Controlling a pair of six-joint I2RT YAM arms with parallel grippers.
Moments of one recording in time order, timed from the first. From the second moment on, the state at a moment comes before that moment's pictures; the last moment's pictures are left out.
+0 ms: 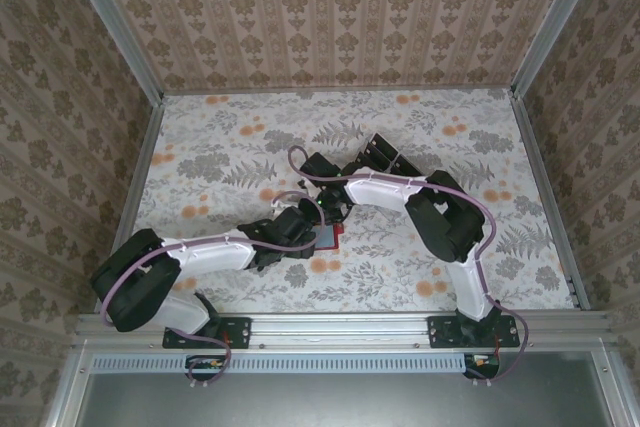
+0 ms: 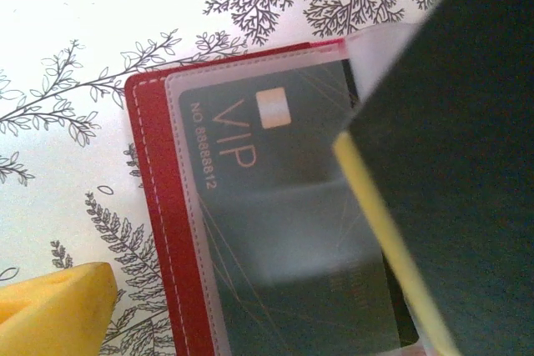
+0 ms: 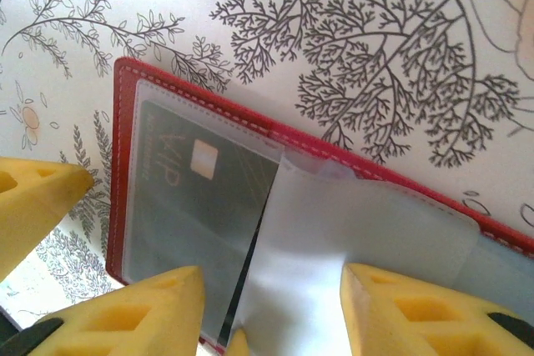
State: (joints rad) left arm -0.92 1.41 0.57 -0.26 -0.32 -0.63; right arm 0.76 2.07 1.44 -0.56 -0.35 0.53
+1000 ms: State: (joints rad) left arm -0.92 1.40 0.54 -0.23 -0.34 -0.67; right arm 0.72 1.95 1.34 -0.52 -0.32 0.61
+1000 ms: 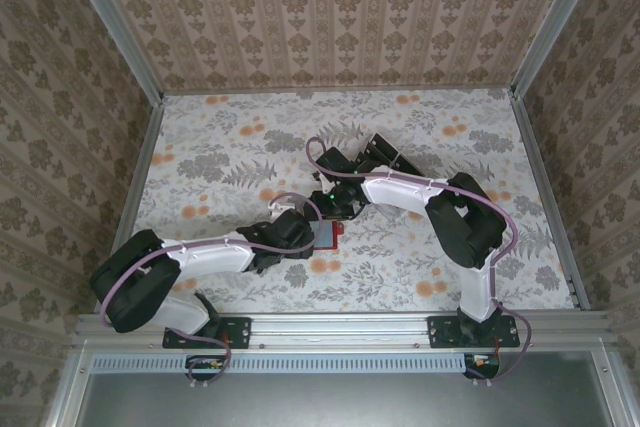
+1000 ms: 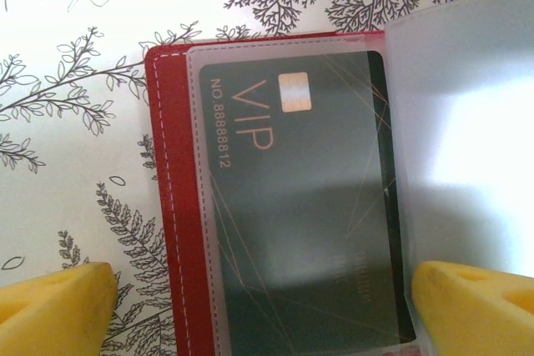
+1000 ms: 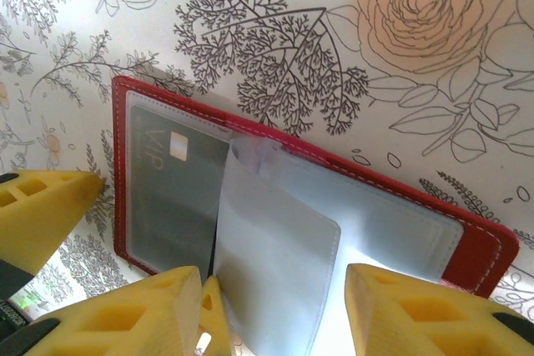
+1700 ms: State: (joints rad) left arm -0.92 1.38 0.54 -0.24 -0.34 -0.67; right arm 0.72 1.99 1.34 -0.46 -0.39 0.64
